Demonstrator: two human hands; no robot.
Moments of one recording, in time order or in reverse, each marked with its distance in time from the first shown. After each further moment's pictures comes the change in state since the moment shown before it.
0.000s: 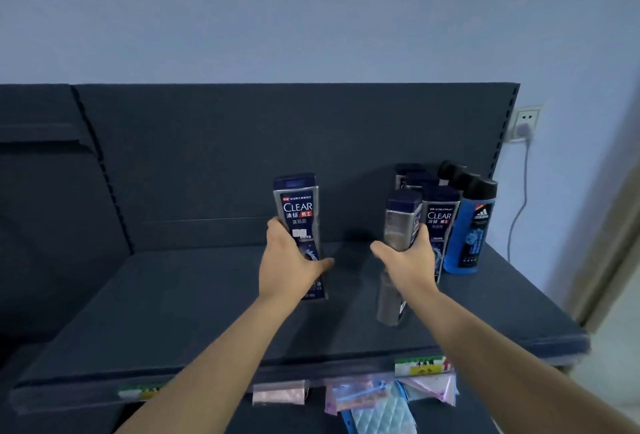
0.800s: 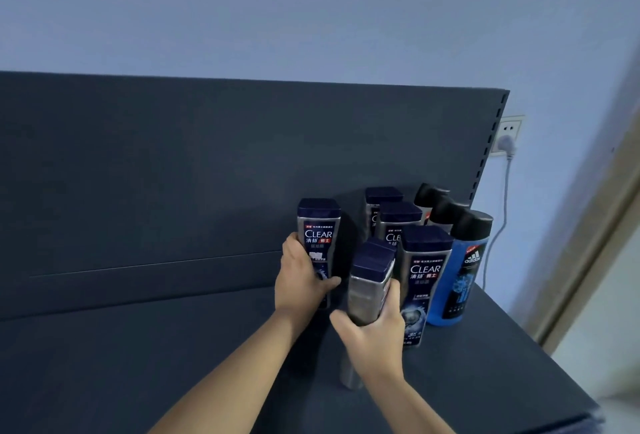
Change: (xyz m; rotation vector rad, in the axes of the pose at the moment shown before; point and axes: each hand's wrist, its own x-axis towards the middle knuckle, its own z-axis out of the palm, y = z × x) left_hand 0.117 -0.020 0.168 0.036 -0.168 0.112; right_hand 0.063 0.055 0.029 0.084 0.099 -0.104
